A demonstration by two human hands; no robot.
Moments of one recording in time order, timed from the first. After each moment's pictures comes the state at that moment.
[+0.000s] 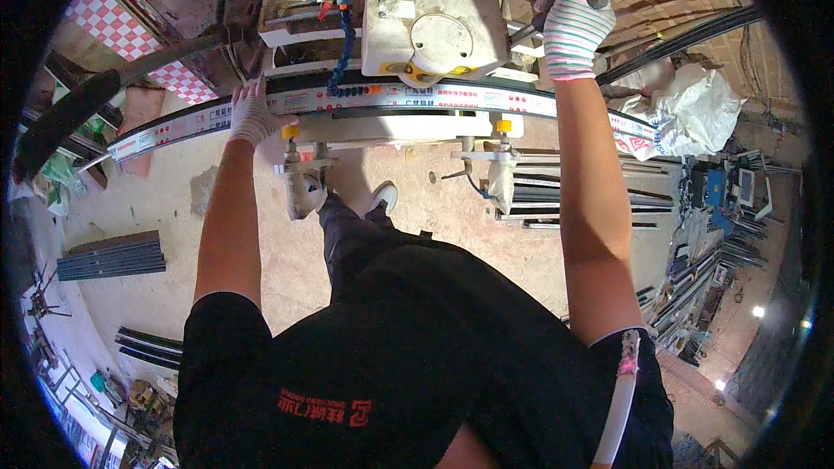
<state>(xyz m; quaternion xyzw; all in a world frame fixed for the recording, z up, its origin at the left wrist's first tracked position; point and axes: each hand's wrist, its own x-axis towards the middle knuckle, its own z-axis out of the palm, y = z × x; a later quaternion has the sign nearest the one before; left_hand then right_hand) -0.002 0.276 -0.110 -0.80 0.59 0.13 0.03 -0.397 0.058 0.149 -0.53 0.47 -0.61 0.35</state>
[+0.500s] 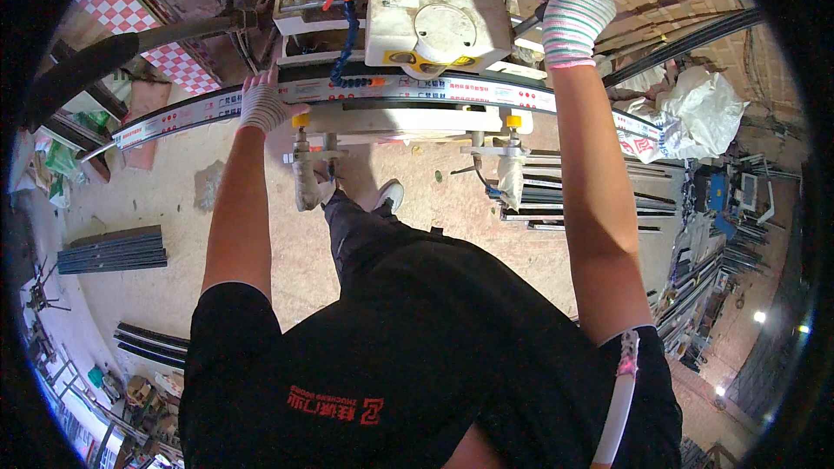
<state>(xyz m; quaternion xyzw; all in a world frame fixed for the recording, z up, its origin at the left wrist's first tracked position) -0.014 0.275 -0.095 -0.80 0.59 0.14 0.05 -0.386 0.063 0.153 -0.51 0.45 -0.64 0.36</state>
